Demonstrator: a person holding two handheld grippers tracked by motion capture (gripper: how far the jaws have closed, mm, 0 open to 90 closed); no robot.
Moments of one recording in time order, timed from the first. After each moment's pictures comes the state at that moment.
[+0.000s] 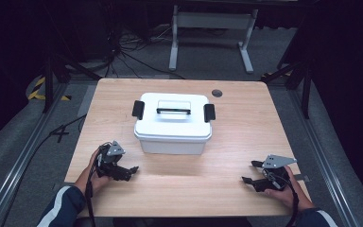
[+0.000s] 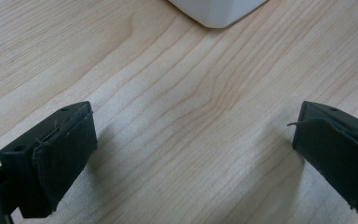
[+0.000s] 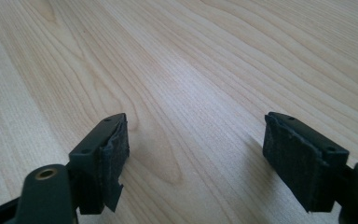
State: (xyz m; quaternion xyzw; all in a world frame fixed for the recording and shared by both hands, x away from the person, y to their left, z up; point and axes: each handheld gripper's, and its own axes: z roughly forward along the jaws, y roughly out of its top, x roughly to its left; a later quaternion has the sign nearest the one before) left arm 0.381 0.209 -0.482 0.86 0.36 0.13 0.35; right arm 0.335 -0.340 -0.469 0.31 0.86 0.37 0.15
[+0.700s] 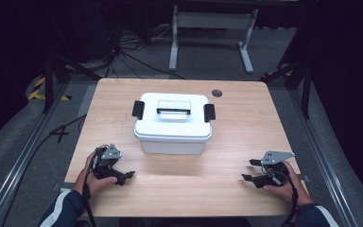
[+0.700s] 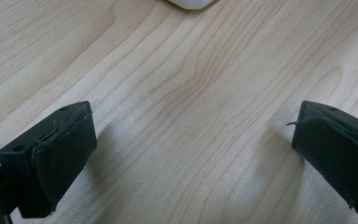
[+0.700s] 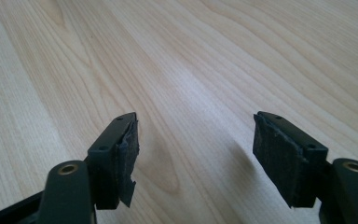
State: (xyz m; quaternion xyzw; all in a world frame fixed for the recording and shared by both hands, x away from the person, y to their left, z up) left arm 0.376 0.221 -0.482 0.88 0.31 0.12 0.35; right arm 0.345 -0.336 -0.455 0.30 0.87 0.36 0.14
